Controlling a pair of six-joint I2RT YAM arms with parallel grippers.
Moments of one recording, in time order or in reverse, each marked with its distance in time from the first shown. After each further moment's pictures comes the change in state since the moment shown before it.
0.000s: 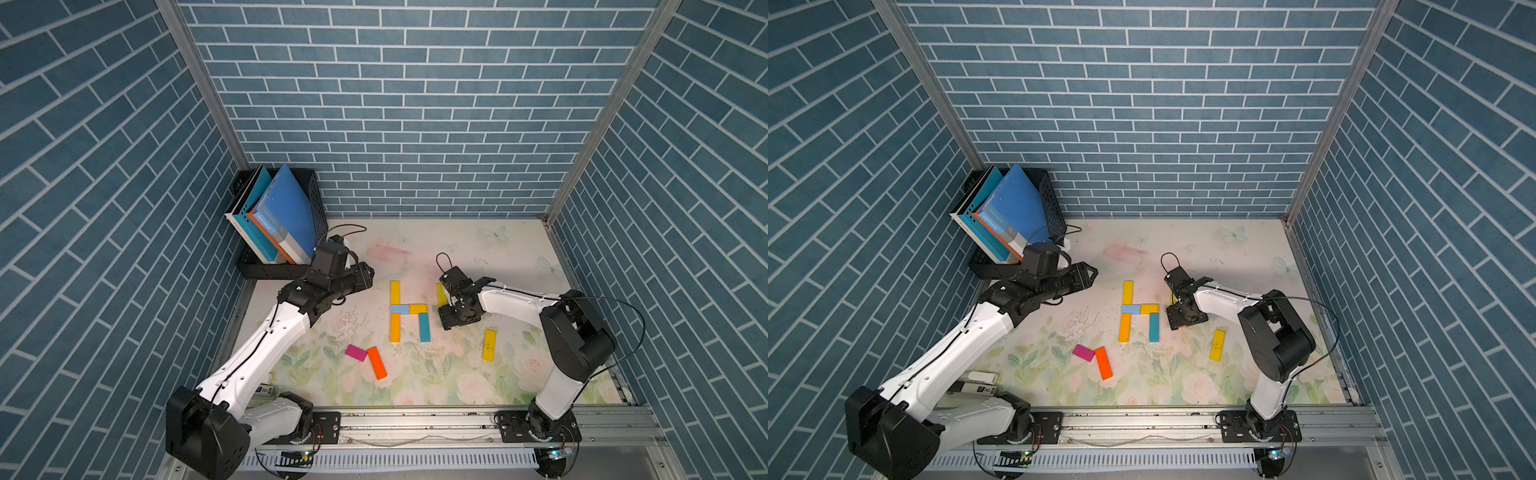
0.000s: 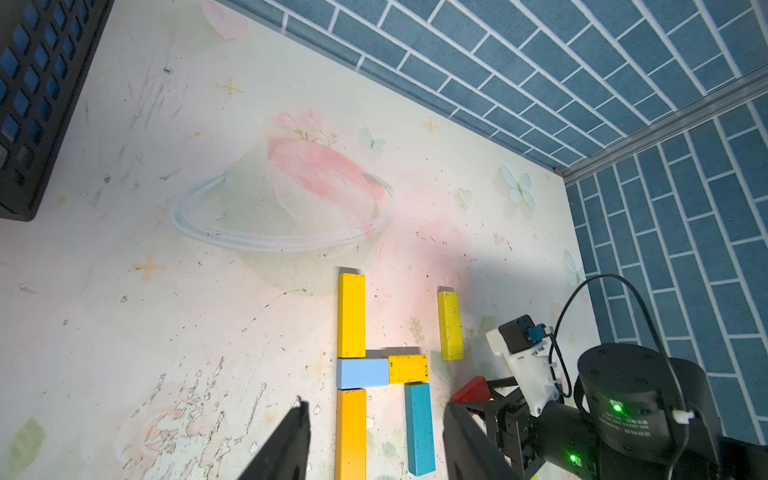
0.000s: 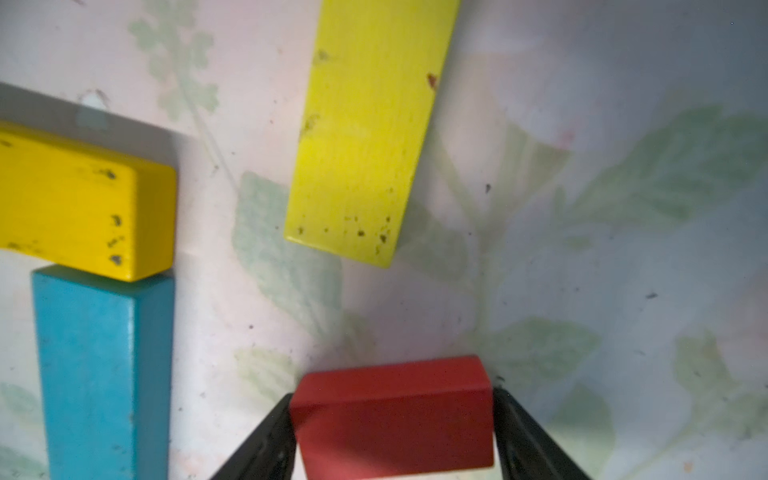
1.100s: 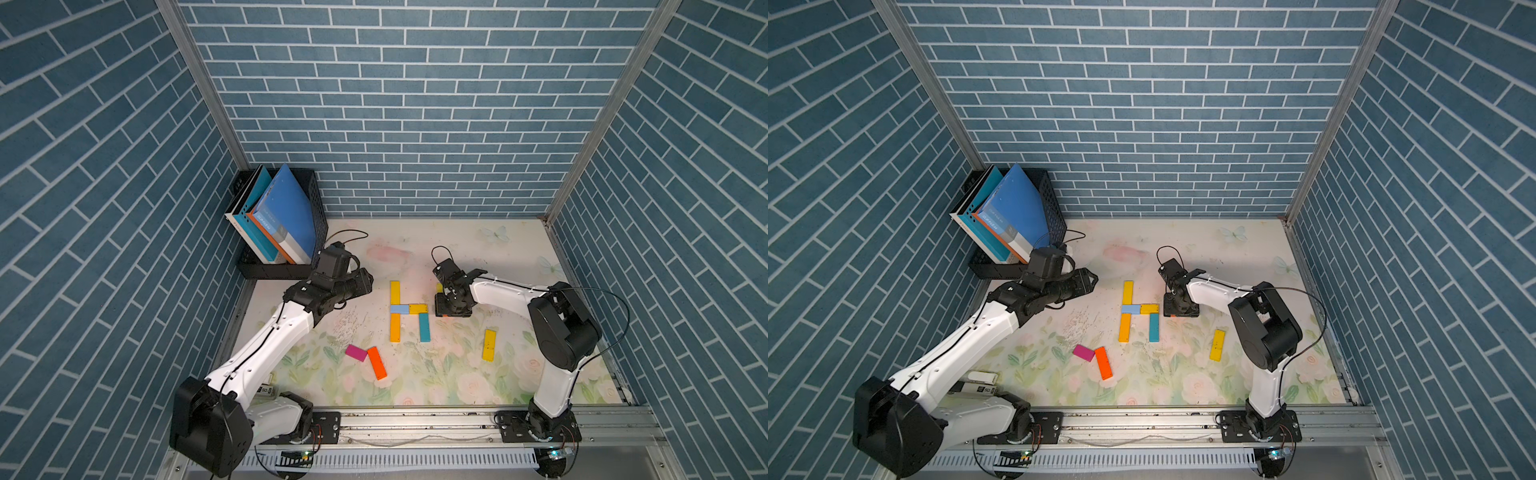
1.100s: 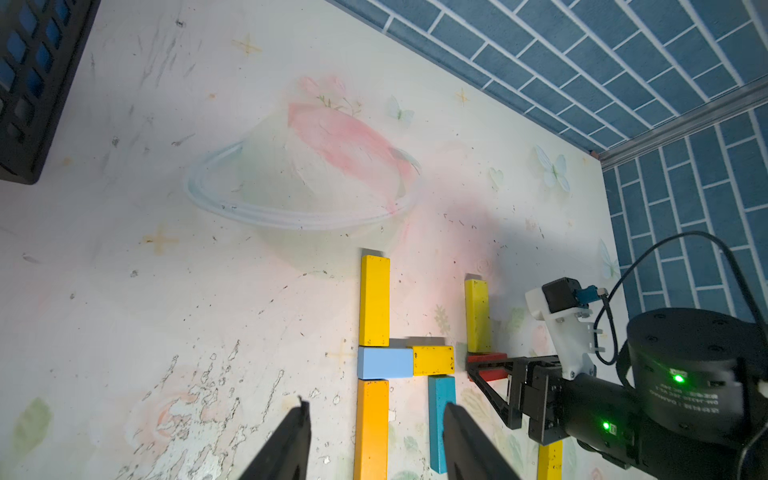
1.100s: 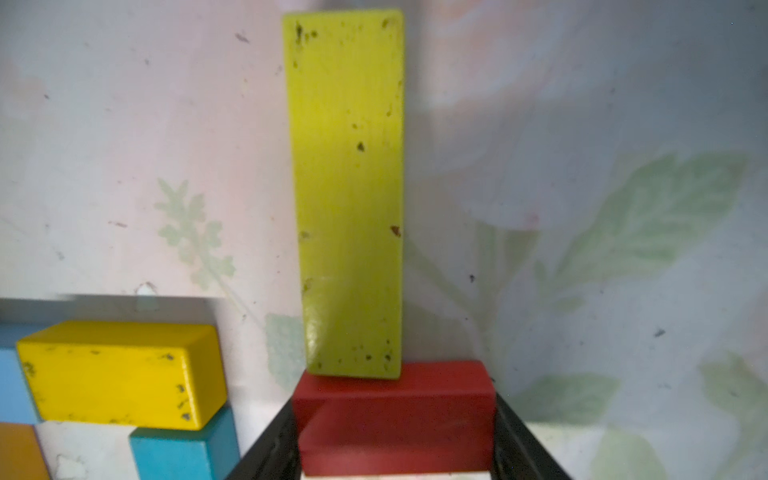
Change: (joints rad) left arm 0.008 0.030 -0.055 0.016 -0.008 -0.004; right arm 0.003 0.105 0.137 -0.012 0.026 0.281
